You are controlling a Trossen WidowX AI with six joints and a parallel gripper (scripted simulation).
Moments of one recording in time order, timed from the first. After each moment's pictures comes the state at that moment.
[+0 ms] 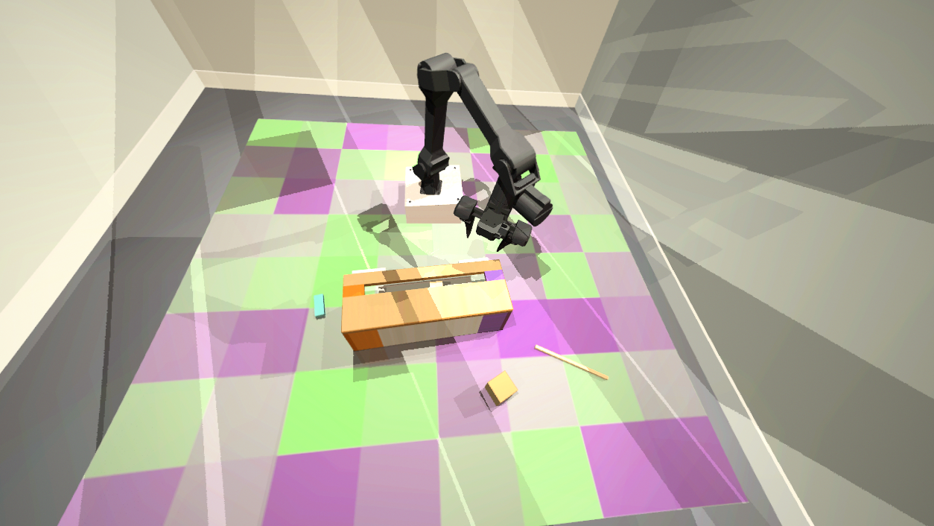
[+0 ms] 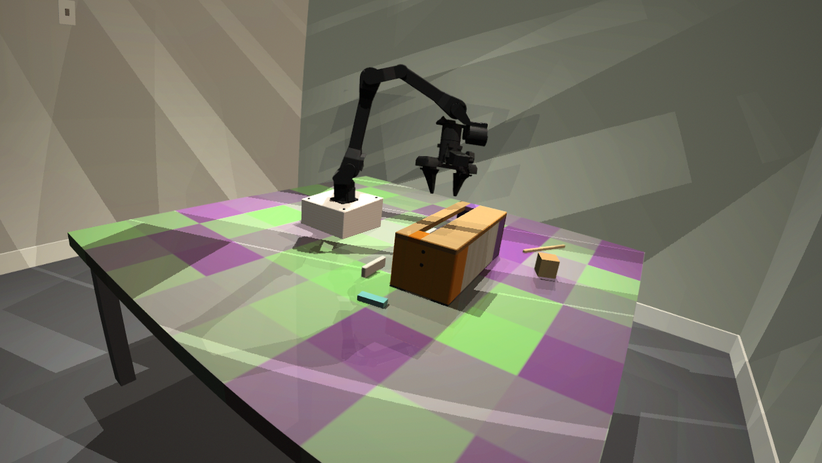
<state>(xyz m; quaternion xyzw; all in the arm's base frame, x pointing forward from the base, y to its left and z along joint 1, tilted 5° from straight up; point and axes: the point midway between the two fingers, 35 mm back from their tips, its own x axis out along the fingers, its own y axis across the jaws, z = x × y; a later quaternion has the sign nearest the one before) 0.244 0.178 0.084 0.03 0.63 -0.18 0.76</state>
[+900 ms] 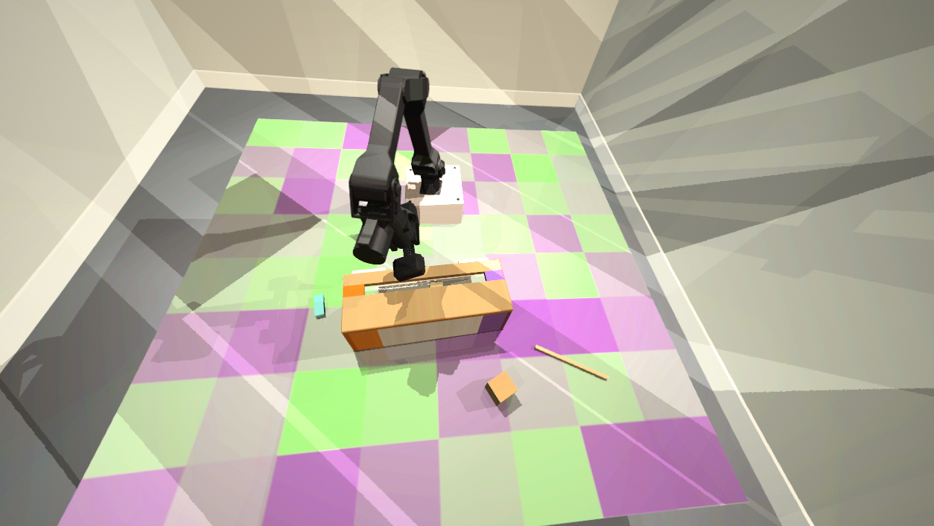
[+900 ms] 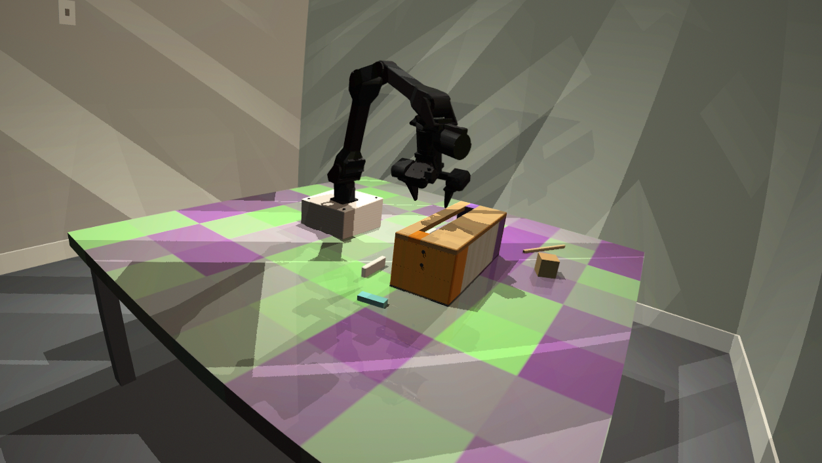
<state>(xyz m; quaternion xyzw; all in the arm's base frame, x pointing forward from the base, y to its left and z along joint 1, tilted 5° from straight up) 0.326 0.009 0.109 0.48 0.62 -0.37 0.48</state>
